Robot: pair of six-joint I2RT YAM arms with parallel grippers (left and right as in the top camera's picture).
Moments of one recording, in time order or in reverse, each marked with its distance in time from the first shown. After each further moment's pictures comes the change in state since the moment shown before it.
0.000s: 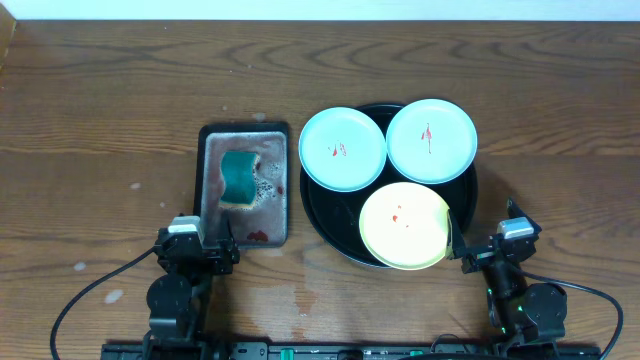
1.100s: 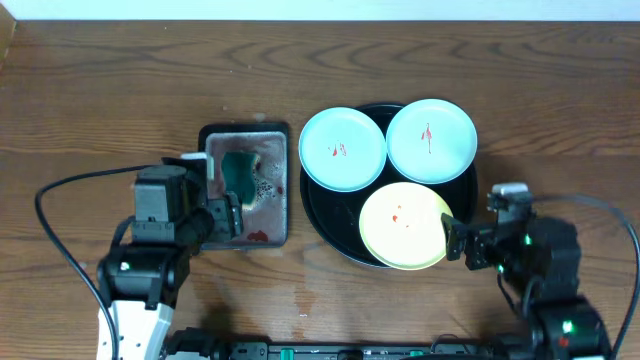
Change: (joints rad) left arm -0.002 0.895 0.743 -0.542 0.179 -0.042; right arm 0.000 0.615 0.550 -0.575 -0.074 0.105
